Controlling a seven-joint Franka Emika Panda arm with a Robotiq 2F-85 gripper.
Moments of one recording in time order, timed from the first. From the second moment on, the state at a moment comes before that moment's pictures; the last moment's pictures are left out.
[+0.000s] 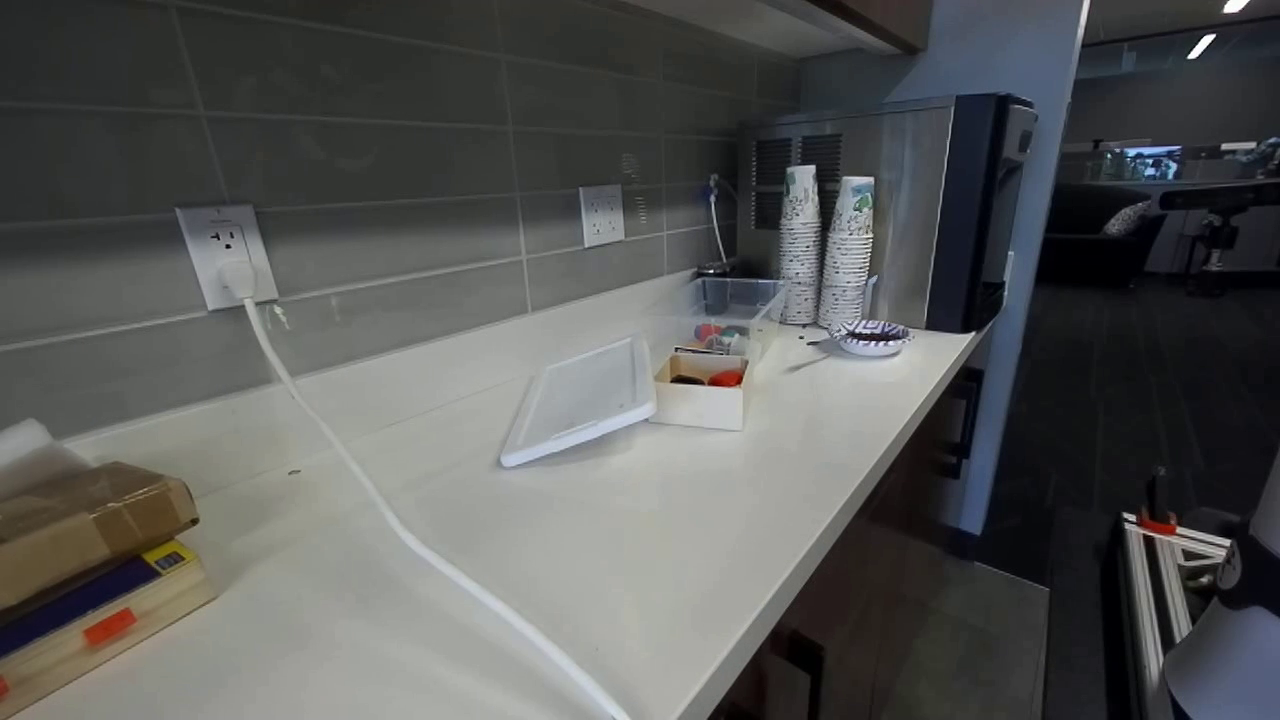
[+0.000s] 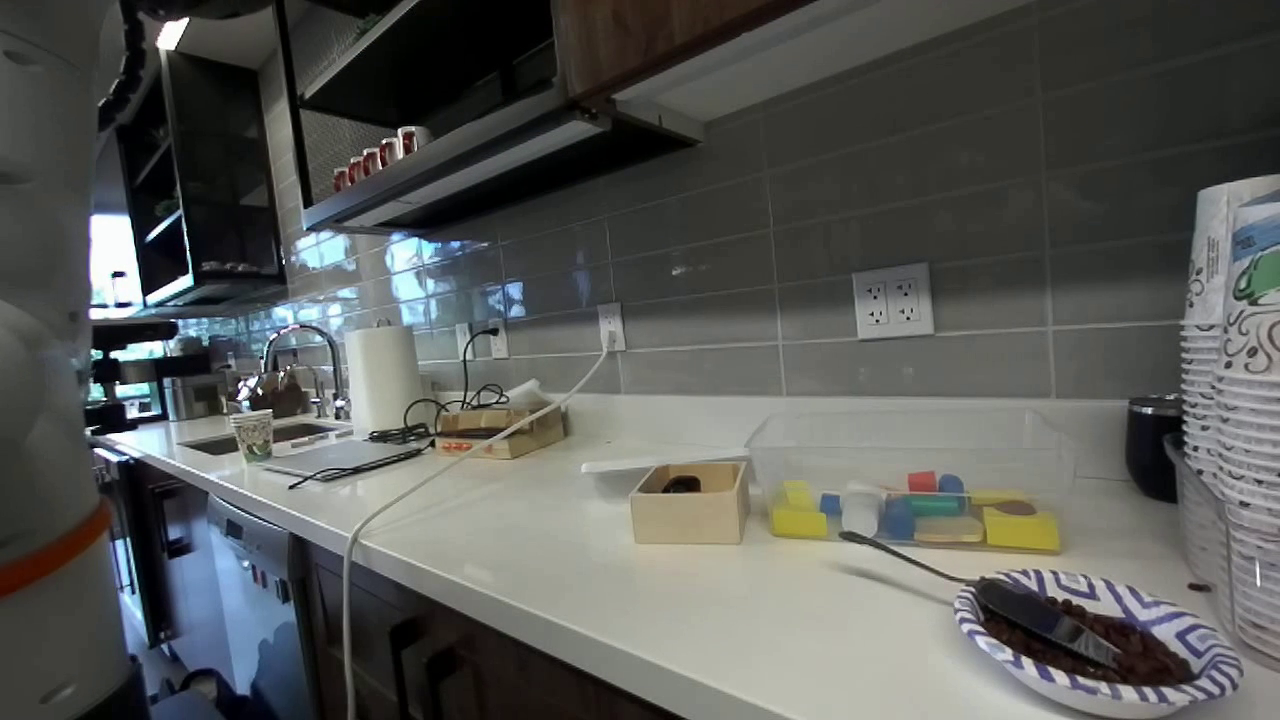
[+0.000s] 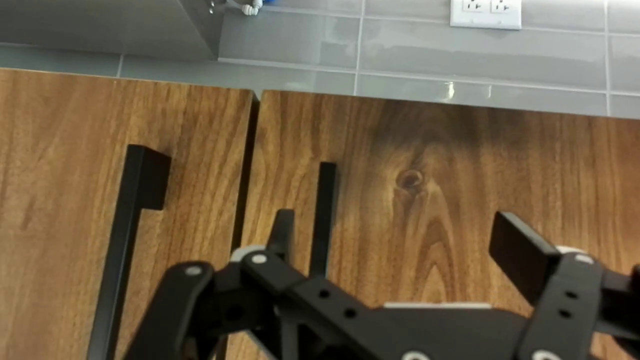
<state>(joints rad) -0.16 0.14 -0.93 -1.16 0.94 1.94 -1.06</state>
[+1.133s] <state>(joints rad) -0.41 0.36 -0.88 -0.95 1.24 1.86 -1.03</state>
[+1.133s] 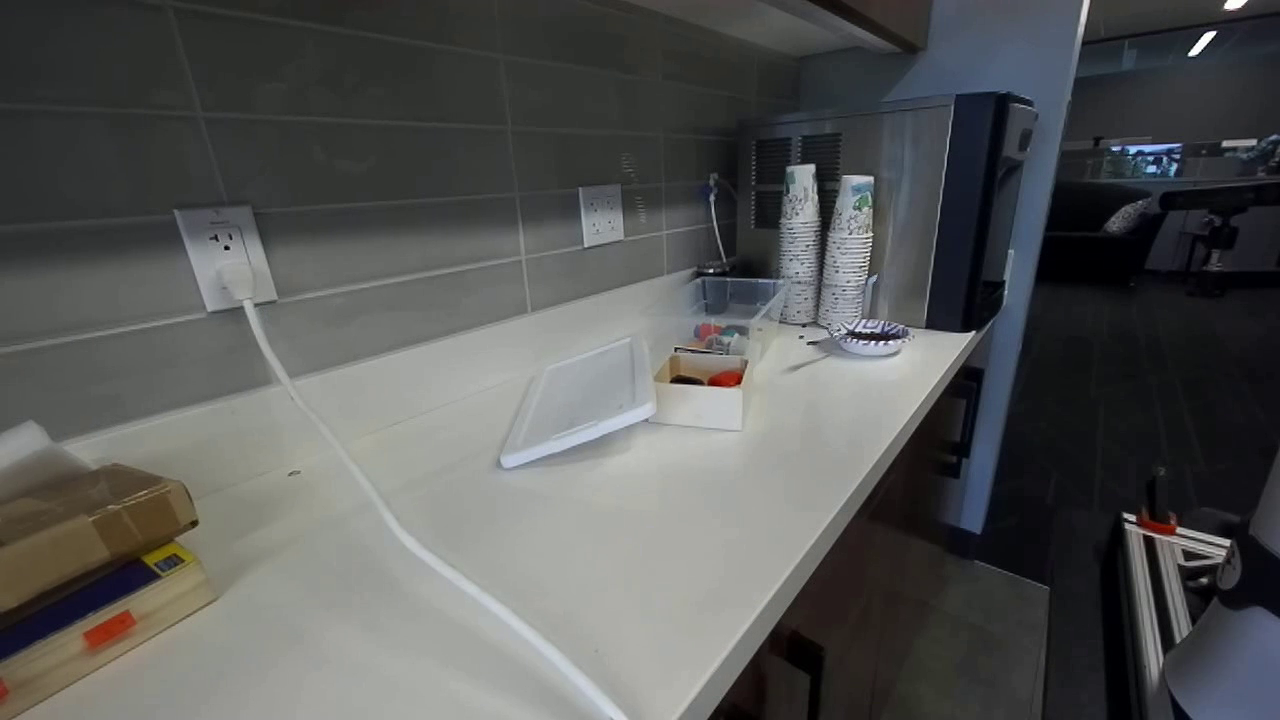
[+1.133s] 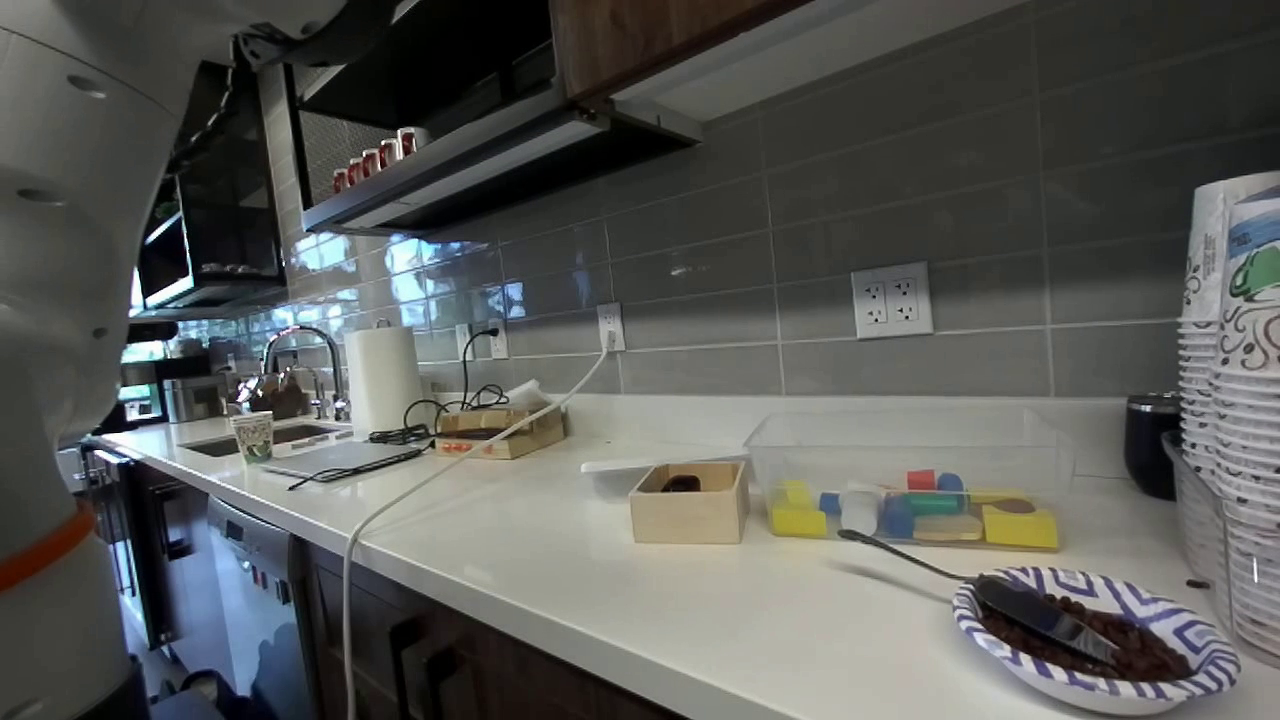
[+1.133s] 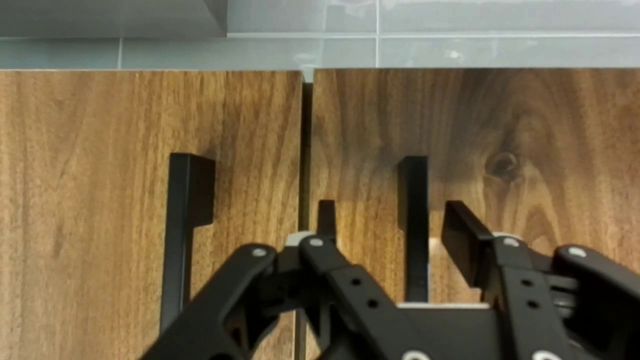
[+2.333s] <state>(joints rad) -0.56 0.29 -0.64 -0.94 1.08 1.84 -0.97</state>
